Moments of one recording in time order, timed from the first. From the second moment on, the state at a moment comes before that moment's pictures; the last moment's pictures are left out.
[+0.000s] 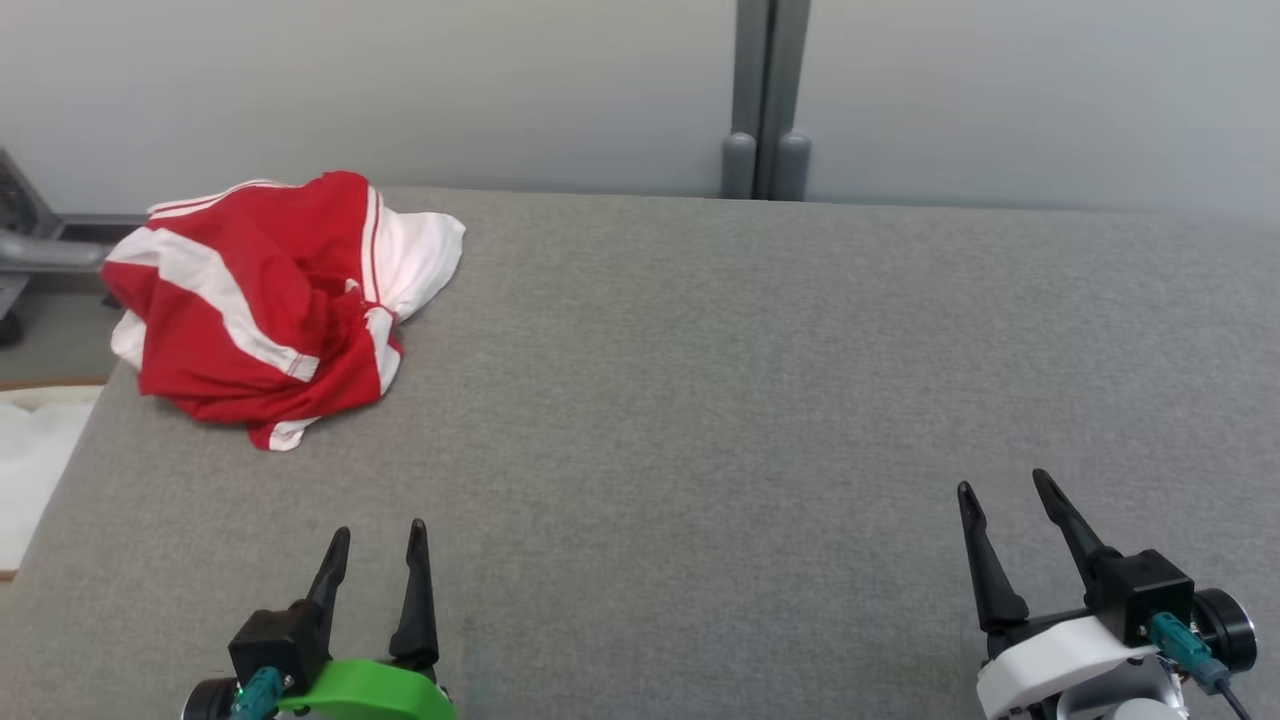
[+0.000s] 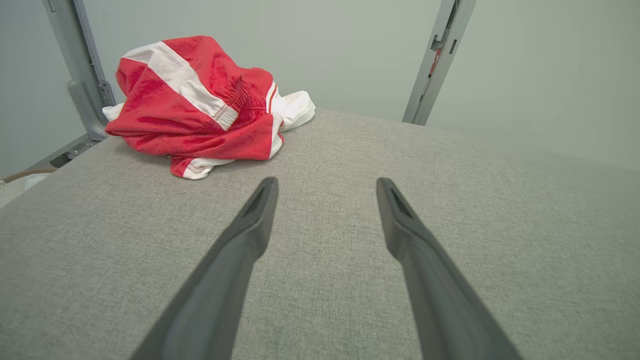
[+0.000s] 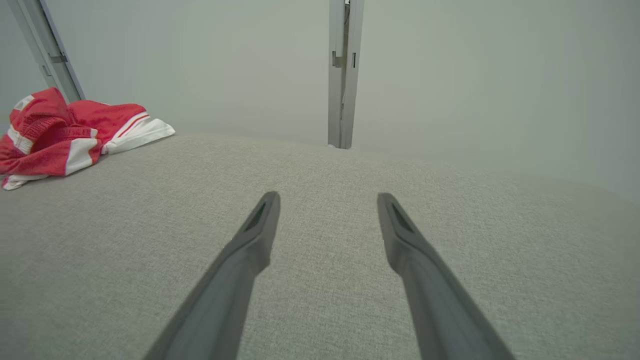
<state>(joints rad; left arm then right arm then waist) -0.01 0.05 -0.11 0.32 -0.27 -0.09 -0.26 0.01 -0.05 -0.01 0.16 0.07 0.13 -0.26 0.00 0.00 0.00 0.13</state>
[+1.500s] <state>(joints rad) -0.48 0.26 0.11 0.12 -0.27 -0.11 -0.13 -0.09 -0.05 0.02 0.14 0.03 0.13 -0.26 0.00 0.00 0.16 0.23</state>
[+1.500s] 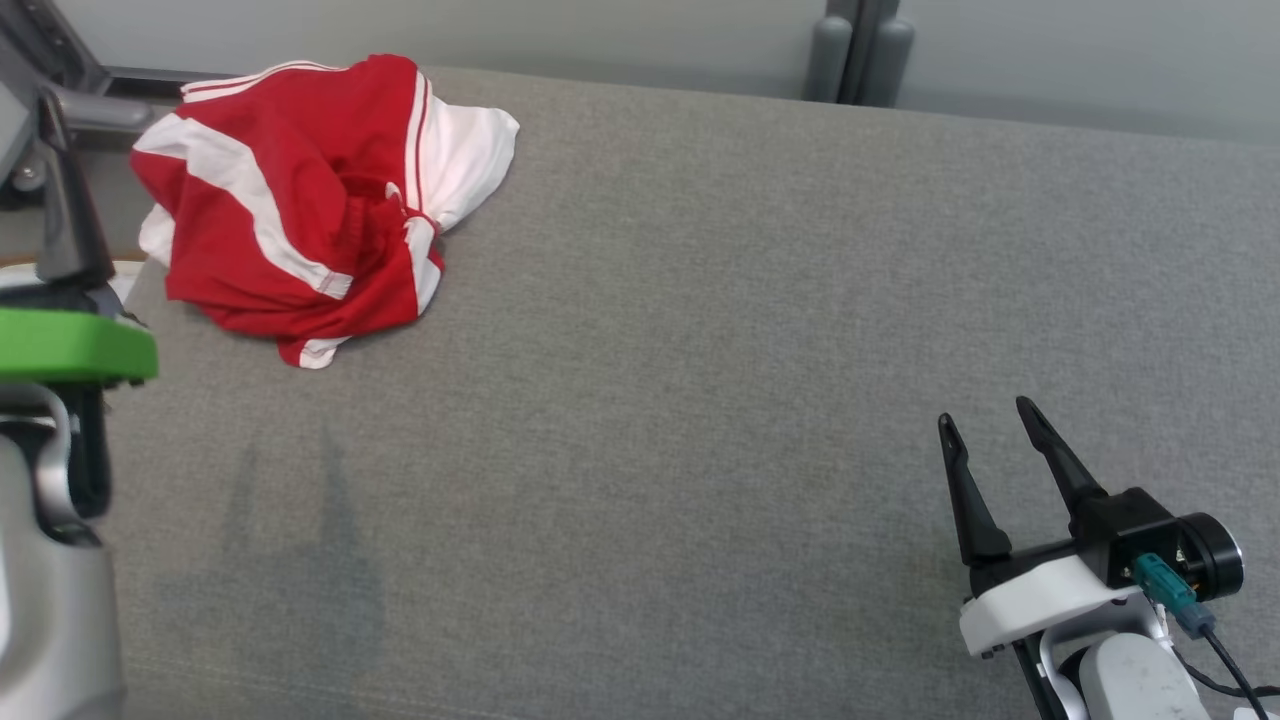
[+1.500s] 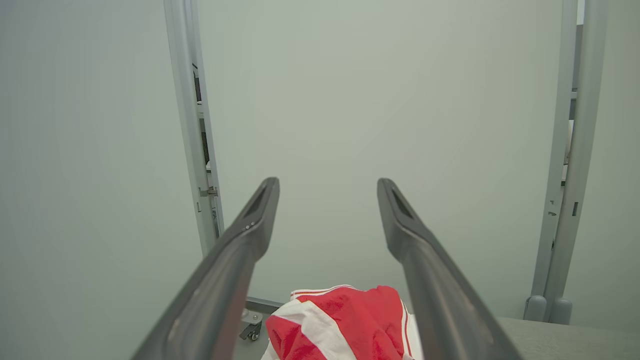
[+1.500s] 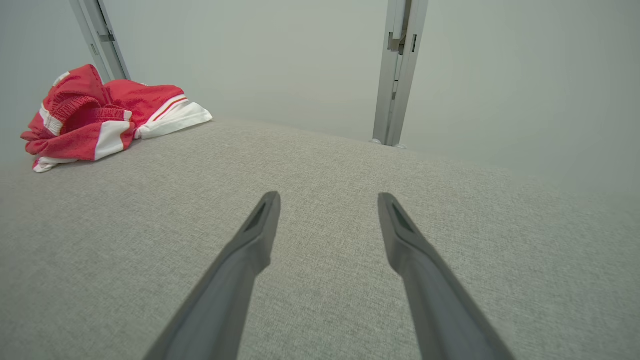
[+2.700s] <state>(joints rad) -0.83 0.39 -0.01 0.74 -0.44 -0.12 0.08 -0.22 -0.05 0.02 0.10 -0.03 0.13 -0.26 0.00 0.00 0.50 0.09</state>
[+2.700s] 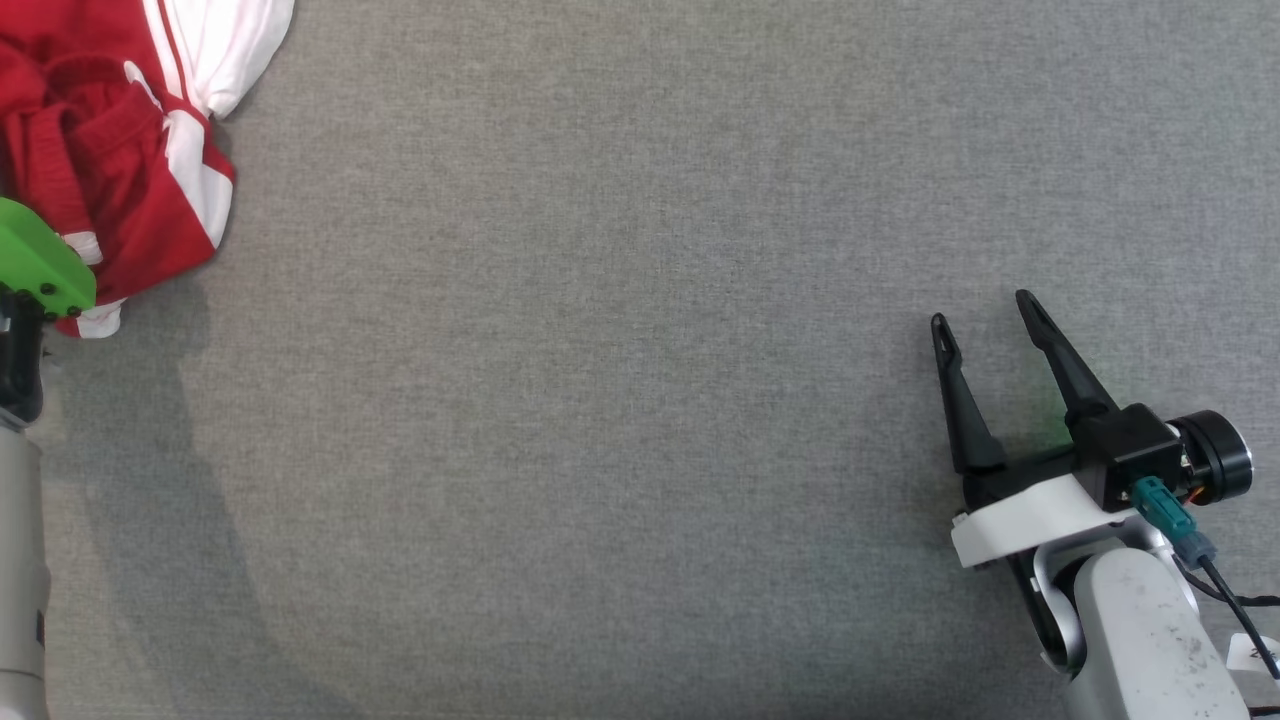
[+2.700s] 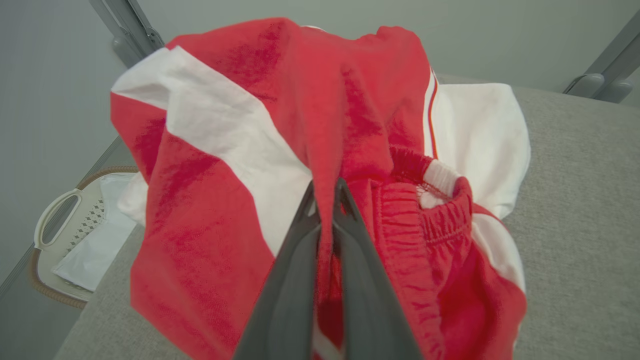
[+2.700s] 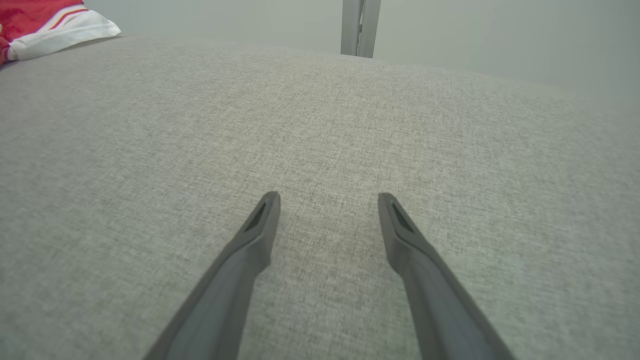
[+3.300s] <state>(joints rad) -0.84 0.43 -0.12 0.62 -0.35 -0.12 0.00 -0.18 -0.05 0.03 0.15 0.05 0.13 -0.26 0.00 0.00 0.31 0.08</state>
